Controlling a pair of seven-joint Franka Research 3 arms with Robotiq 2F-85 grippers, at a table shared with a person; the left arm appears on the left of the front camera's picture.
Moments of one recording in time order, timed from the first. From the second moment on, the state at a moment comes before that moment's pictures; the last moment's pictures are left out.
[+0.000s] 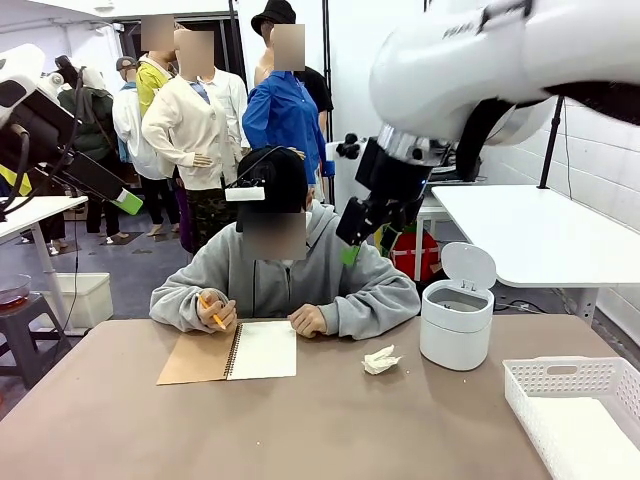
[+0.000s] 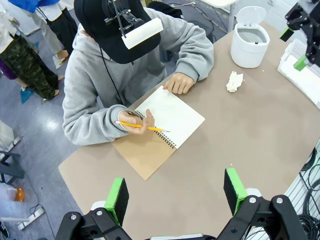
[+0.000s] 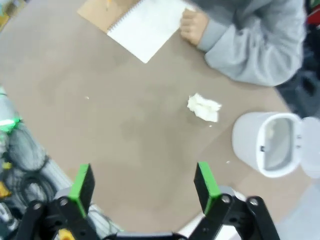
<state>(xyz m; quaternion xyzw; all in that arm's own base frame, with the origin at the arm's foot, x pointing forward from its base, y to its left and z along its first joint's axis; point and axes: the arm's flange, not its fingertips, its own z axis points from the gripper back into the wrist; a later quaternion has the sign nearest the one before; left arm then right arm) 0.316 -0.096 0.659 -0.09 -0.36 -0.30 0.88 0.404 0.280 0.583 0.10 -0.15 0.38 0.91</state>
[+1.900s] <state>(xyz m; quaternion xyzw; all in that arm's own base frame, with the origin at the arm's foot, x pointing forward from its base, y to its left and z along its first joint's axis) 0.316 -0.096 0.659 -0.09 -0.36 -0.30 0.88 0.482 0.317 0.450 0.08 -0.11 0.40 0.91</state>
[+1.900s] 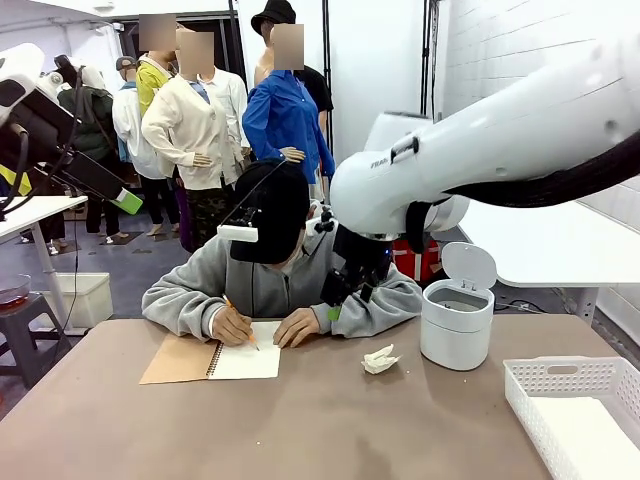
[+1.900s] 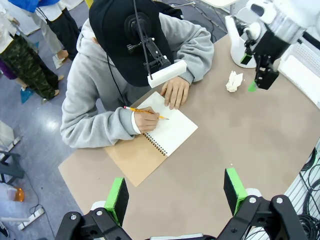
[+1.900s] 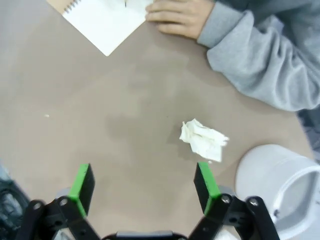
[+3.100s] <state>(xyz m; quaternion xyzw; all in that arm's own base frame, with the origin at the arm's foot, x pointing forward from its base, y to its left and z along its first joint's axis) 0.316 -0.096 0.659 -0.09 -0.36 -0.30 0.88 0.542 0.308 0.343 0.00 -0.02 0.50 0.87</state>
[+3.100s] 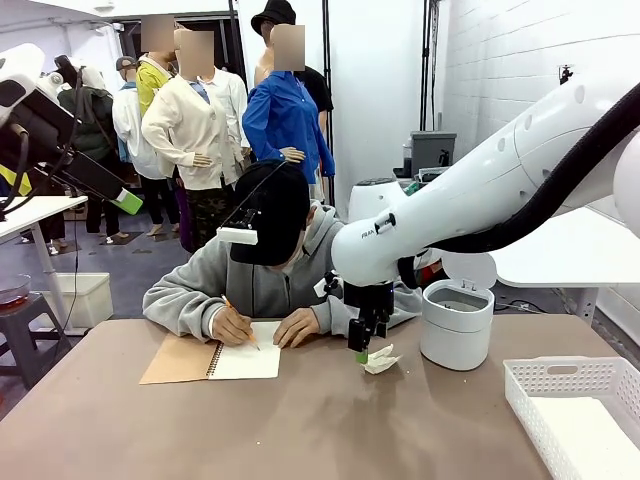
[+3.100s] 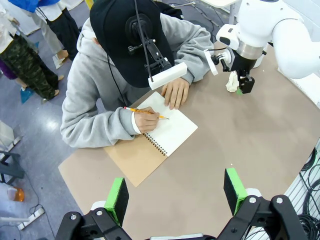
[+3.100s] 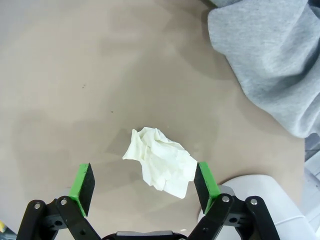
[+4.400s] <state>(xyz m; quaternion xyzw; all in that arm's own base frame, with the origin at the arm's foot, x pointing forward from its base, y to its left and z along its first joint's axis) 0.316 -0.096 0.659 -0.09 -0.36 -0.30 0.88 0.562 0.294 0.304 0.00 0.00 0.49 0.87</state>
